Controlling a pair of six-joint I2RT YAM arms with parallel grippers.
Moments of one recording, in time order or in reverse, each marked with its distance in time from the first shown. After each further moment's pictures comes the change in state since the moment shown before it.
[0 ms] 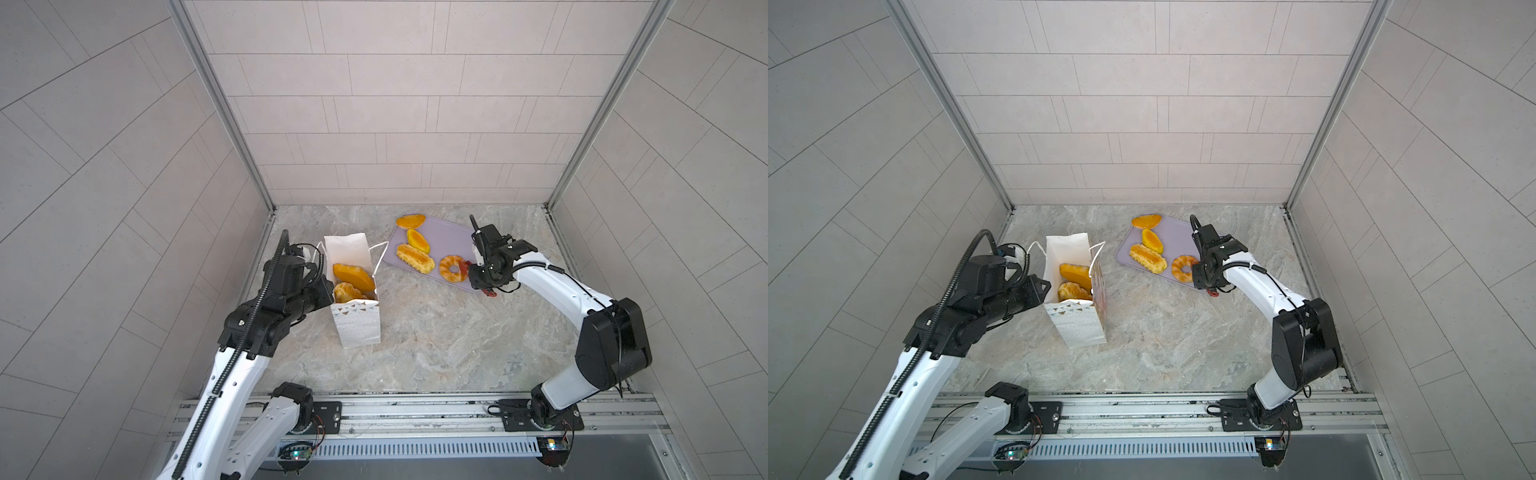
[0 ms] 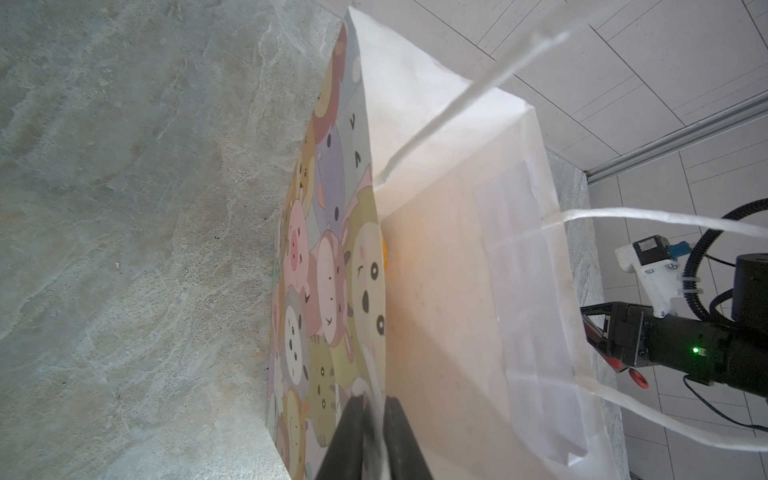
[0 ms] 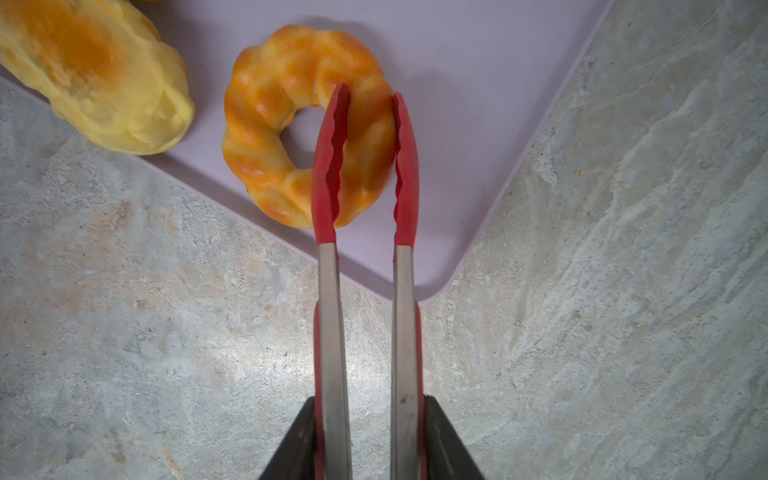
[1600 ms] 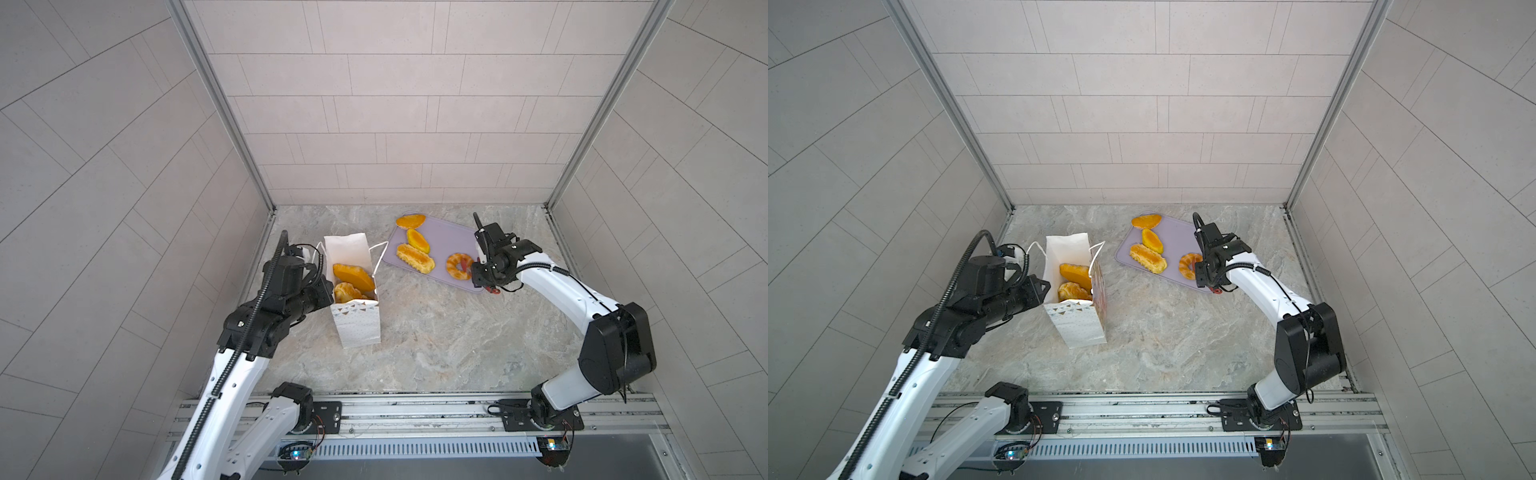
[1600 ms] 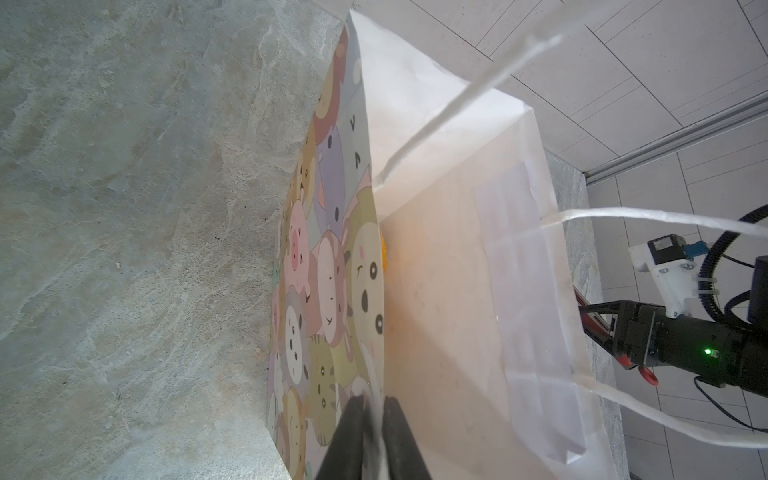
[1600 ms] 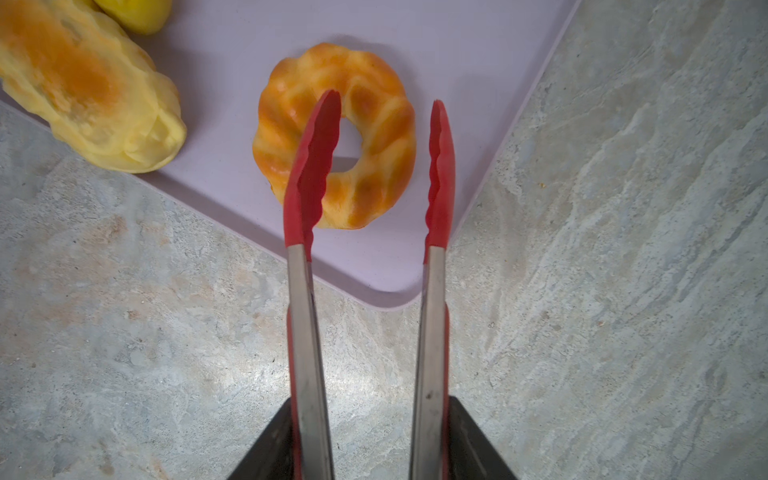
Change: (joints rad) left arm 0.000 -0.007 -0.002 0.000 -0.001 0.000; right arm -0.010 -0.018 0.002 0.003 0.035 -0.007
